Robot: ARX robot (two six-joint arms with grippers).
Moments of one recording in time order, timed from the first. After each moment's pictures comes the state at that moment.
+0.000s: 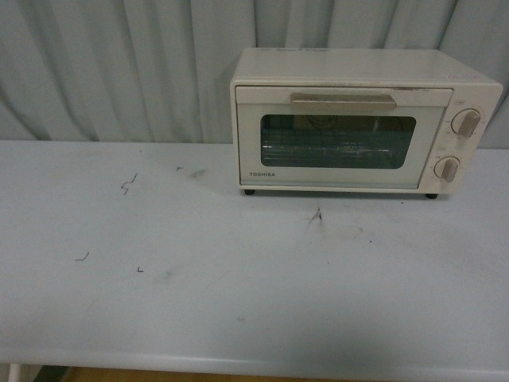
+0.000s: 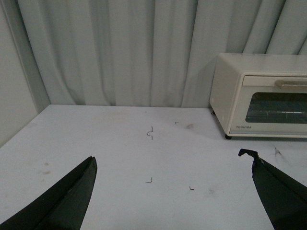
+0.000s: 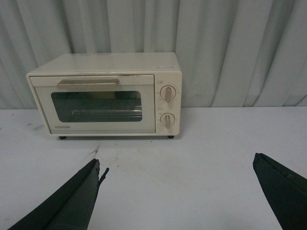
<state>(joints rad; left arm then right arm) 0.00 0.01 0.01 0.00 0.00 -0.01 0.00 0.00 0.01 0.00 0.00 -0.01</state>
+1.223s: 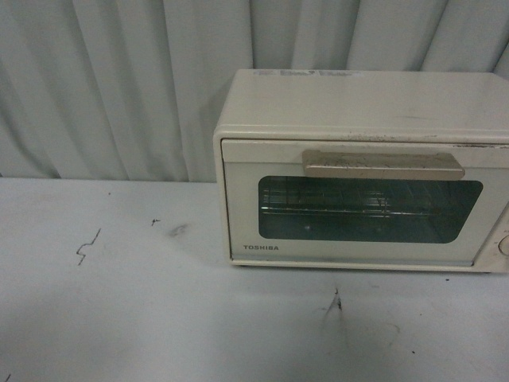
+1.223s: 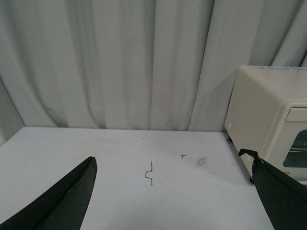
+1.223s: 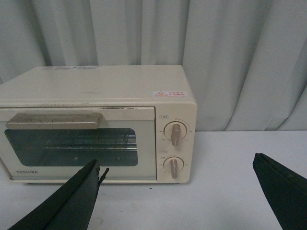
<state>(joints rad) 0.00 0.01 0.01 0.00 0.00 -0.01 0.00 0.00 0.01 0.00 0.00 -0.01</state>
